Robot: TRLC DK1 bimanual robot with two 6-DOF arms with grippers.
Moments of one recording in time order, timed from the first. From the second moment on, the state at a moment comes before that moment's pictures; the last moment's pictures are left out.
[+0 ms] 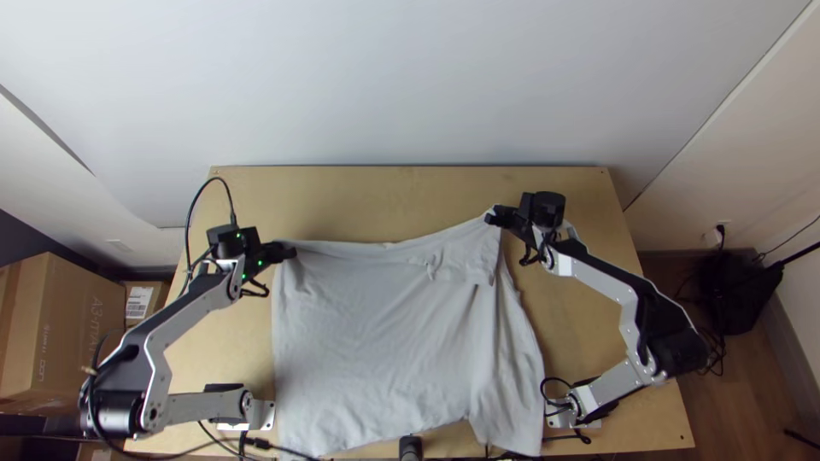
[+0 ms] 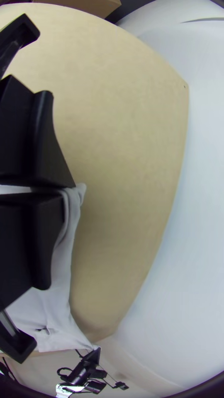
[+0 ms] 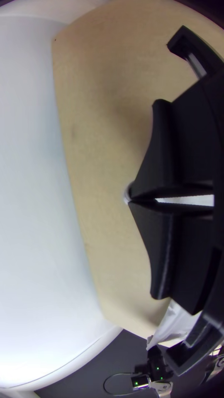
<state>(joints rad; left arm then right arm) 0.05 1.42 0.71 0.09 0.17 -0.18 0.24 1.70 0.96 0.27 -0.14 0.36</state>
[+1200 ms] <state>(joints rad) 0.15 2.10 1.67 -0.18 0.27 -0.31 0.15 2.19 1.79 -0.08 -0.10 0.45</state>
